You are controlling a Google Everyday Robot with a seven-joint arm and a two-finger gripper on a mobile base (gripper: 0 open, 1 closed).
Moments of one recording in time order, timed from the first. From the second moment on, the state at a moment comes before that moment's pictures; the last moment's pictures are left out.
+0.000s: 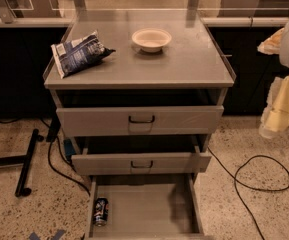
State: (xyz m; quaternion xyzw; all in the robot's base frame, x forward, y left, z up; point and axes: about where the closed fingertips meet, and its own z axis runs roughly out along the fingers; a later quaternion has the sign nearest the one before) arm 0.438 -0.216 0.977 -0.60 0.78 -0.04 0.16
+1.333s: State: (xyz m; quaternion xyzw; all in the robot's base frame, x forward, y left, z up) arm 0.436 -0.176 0.737 -0.64 0.73 0.13 0.20
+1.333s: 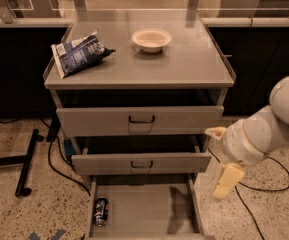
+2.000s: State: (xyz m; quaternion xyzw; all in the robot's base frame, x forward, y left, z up) arm 0.493 -0.049 0.619 -0.60 0.67 0.27 0.33
